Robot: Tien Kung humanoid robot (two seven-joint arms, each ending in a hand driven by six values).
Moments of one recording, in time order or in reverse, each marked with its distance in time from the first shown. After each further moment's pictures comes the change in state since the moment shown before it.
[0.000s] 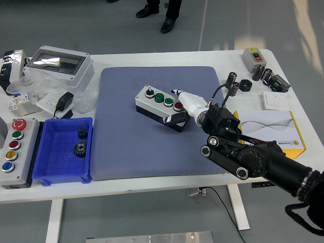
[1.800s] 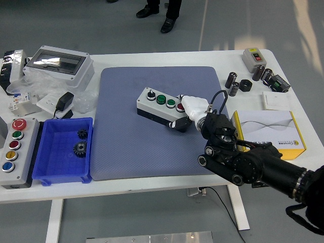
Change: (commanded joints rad) left arm -0.008 0.001 -0.002 0.000 -0.003 -0.003 -0.015; right arm 0.013 0.017 -0.125 -0.067 -0.061 -0.091 -0.040
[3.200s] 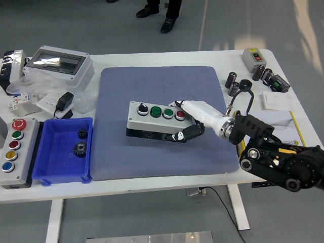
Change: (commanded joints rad) left arm 0.010 -0.015 -0.014 0.000 0.021 0.009 -0.007; right arm -0.039 -0.371 -0.068 0.409 0.215 0.046 0.397
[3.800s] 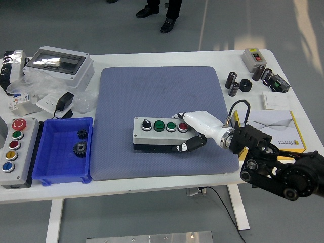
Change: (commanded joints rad) left arm -0.008 0.001 -0.012 0.000 0.022 -0.003 0.001; right arm -0.017 0.015 -0.040 -0.041 -0.100 -0.017 -0.020
